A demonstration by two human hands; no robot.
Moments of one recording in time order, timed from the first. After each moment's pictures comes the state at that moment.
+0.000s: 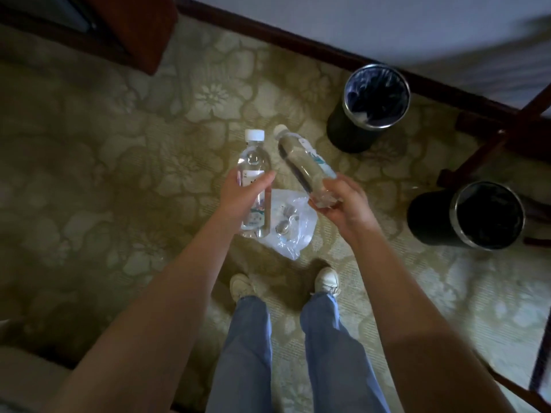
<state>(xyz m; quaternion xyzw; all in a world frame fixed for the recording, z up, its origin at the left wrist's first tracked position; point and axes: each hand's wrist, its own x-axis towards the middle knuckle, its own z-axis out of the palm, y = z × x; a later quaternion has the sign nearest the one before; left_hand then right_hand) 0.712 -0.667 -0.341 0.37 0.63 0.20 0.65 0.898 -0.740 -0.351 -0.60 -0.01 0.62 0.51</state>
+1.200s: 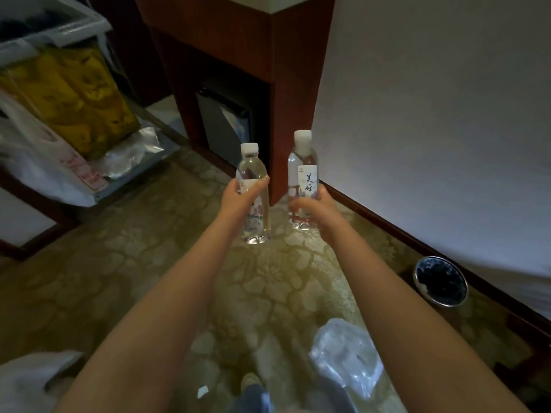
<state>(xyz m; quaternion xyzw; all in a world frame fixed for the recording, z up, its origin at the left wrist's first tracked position) 0.393 -0.525 -0.048 0.37 0.60 0.48 0.52 0.572 -0.518 -0.050 -0.56 -0.40 0.62 0.37</state>
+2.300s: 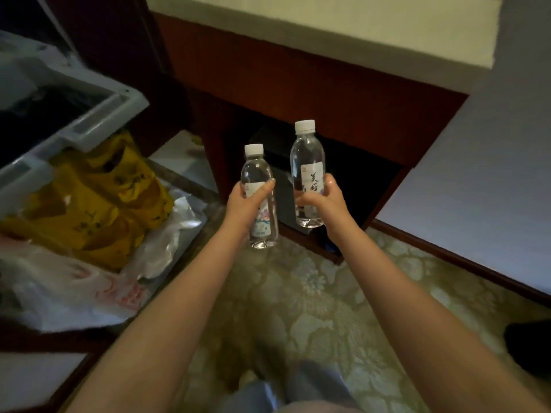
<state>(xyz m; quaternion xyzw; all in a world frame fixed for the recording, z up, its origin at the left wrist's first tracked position) -0.032 -0.052 -0.039 0.40 0.55 0.46 0.57 0.135 -0.074 -0.024 -0.57 -0.40 0.53 0.48</state>
